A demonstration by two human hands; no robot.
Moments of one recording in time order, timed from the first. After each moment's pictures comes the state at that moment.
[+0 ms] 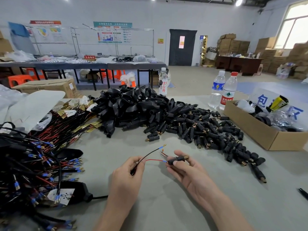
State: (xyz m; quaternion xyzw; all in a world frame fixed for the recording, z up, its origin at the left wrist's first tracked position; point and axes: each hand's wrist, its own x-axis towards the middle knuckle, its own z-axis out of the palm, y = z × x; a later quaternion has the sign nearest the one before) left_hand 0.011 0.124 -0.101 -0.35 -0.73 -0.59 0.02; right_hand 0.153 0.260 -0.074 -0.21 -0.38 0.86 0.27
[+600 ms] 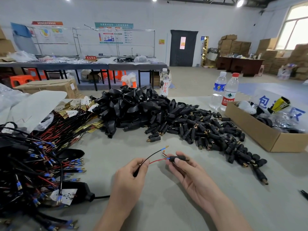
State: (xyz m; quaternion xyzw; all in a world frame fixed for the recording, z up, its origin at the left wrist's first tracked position) left_hand 0.012 0.122 -0.098 -0.37 -0.72 -0.59 -0.03; right_hand 0.151 0.258 -0.071 -0.17 -0.31 0.90 0.27
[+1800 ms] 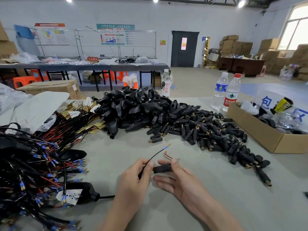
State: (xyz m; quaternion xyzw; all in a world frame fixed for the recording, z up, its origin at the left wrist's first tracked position) left_hand 0.016 0.120 -0.092 -0.43 -0.70 -0.57 -0.04; right_hand 0.136 0.233 -0.079 -0.20 -0.46 0.84 0.21
